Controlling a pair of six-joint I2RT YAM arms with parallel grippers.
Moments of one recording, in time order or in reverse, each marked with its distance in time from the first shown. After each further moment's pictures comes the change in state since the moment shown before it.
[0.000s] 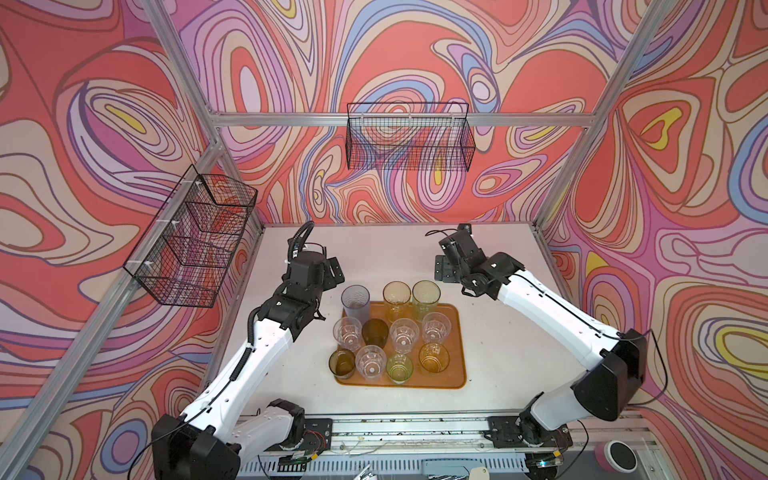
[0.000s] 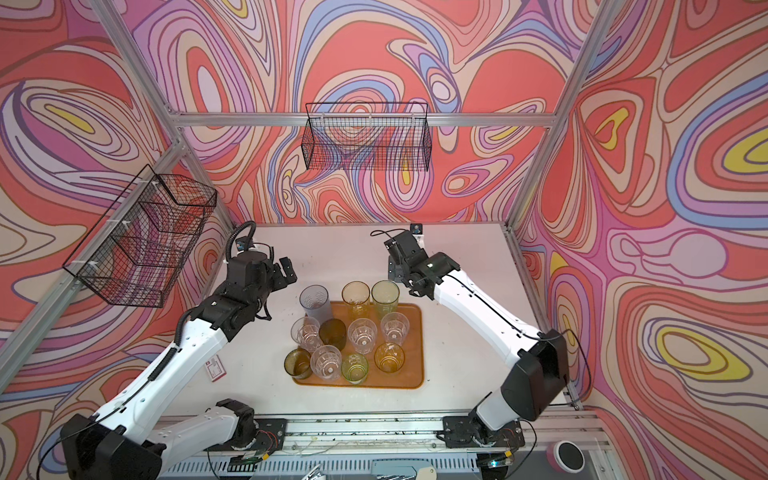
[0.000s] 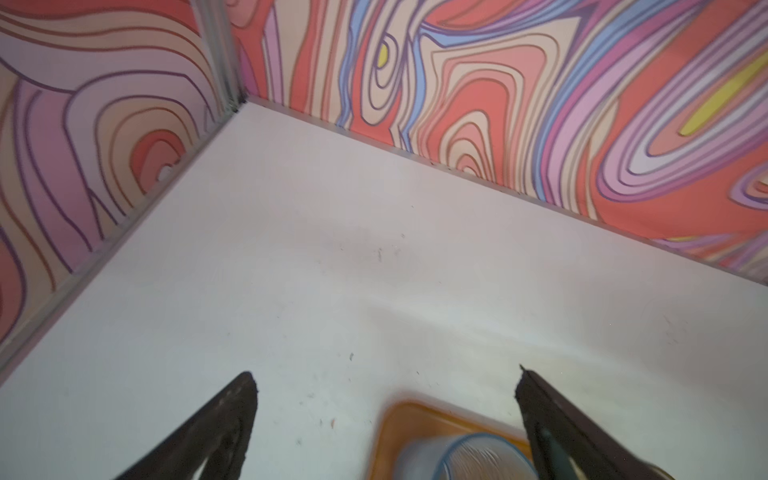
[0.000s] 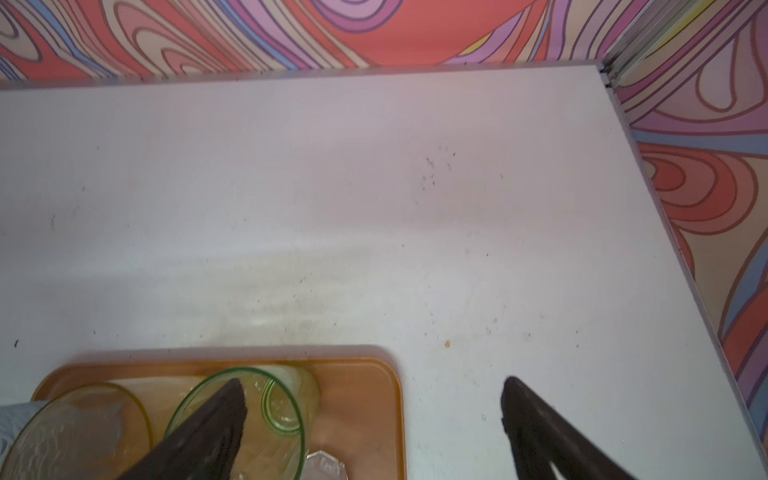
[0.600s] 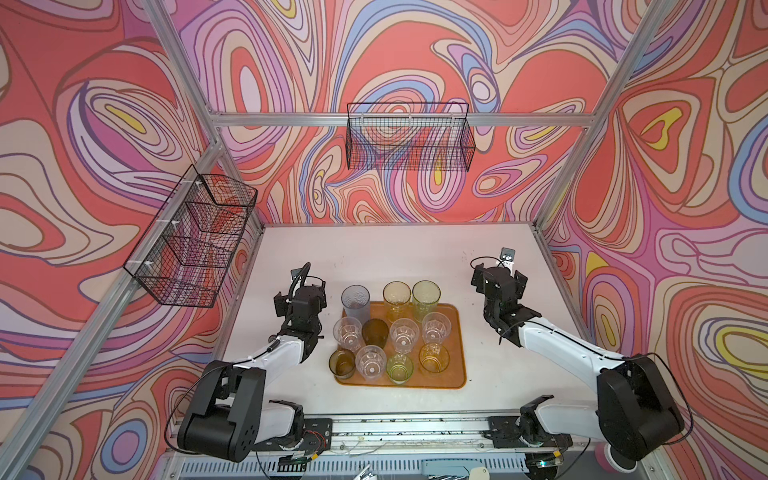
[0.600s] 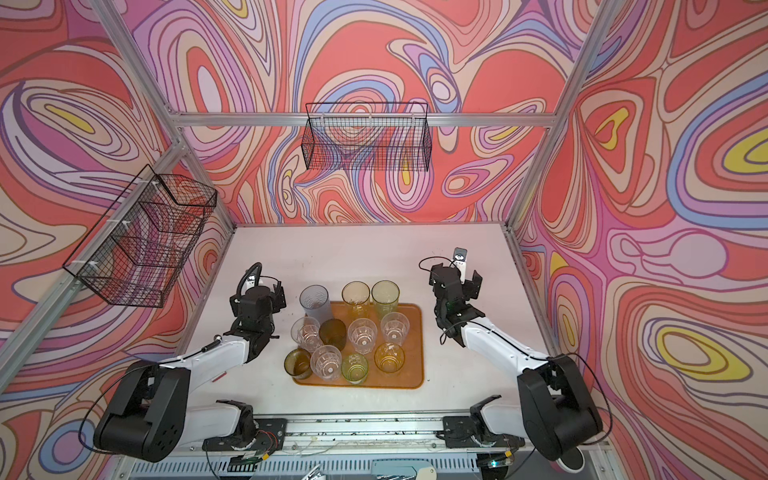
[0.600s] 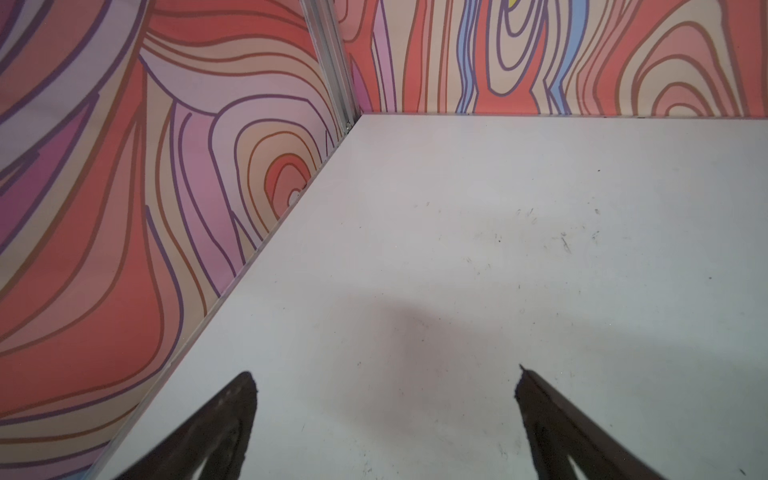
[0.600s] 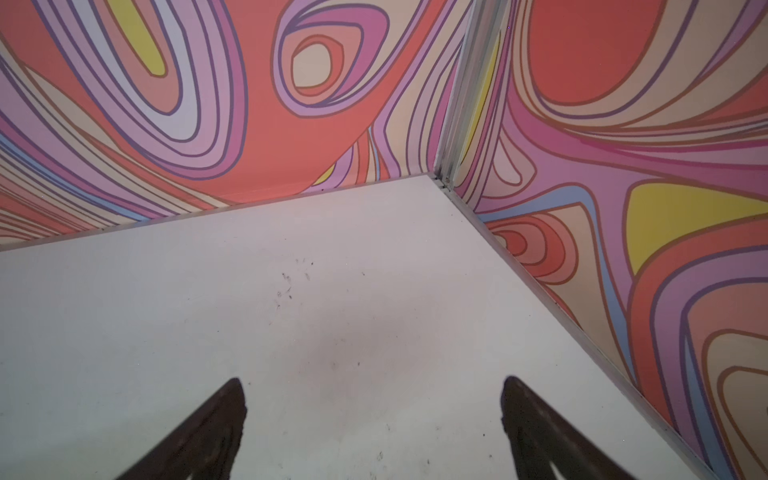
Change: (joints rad) left arm 0.128 0.177 -0.505 0.821 -0.149 0.431; right arm -0.214 -0.180 -0.755 1.050 0.228 -0.298
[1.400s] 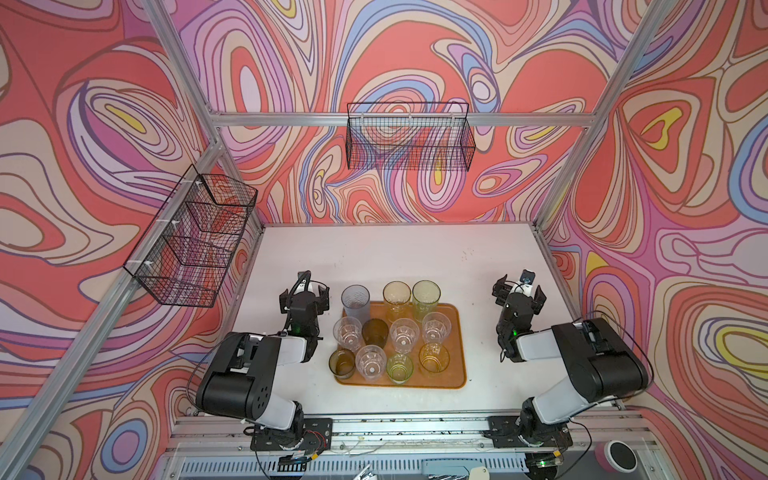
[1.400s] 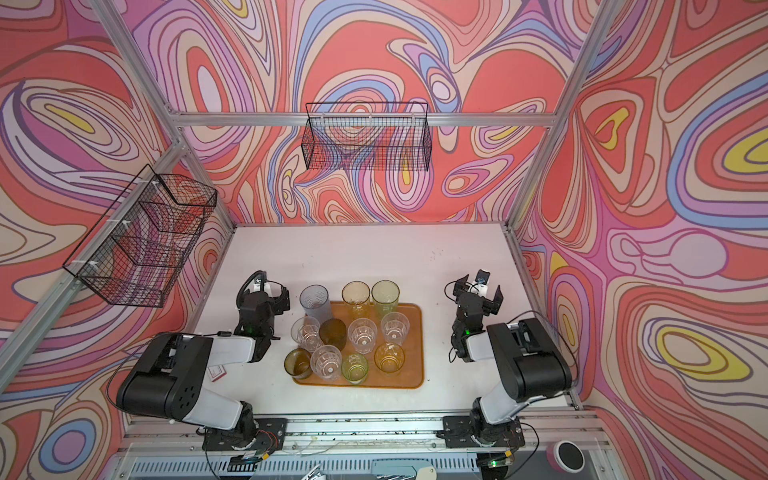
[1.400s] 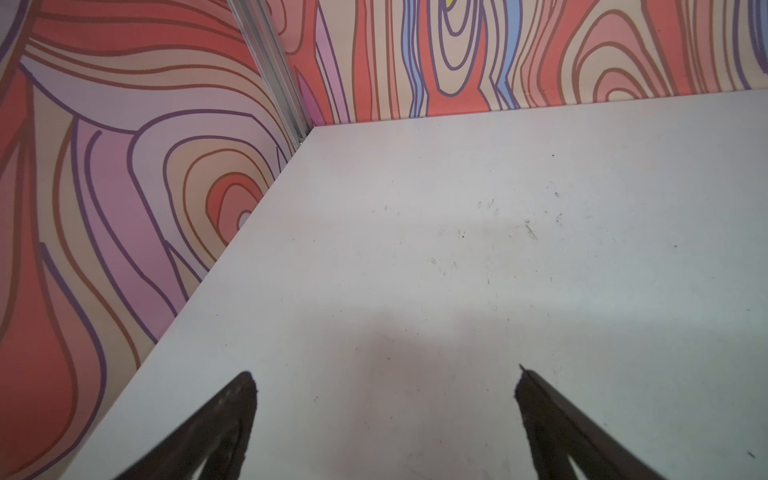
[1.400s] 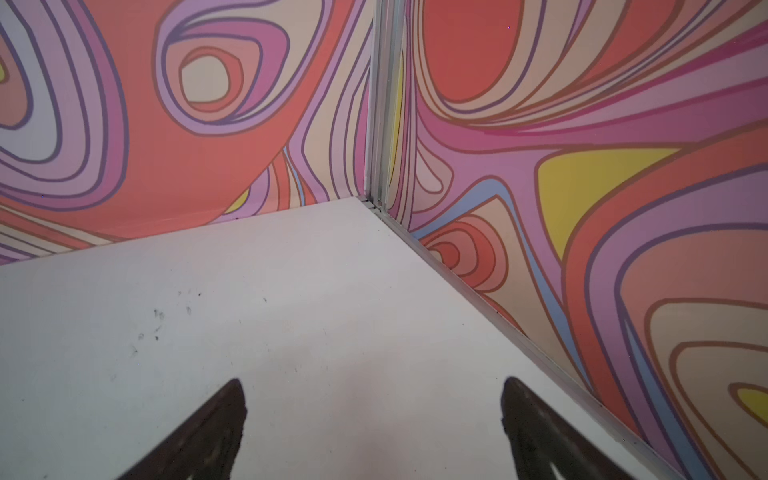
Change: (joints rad) left arm 0.066 0.198 -0.047 0.301 0.203 0.092; right arm -0.236 0.320 -0.279 0.792 -0.101 -0.158
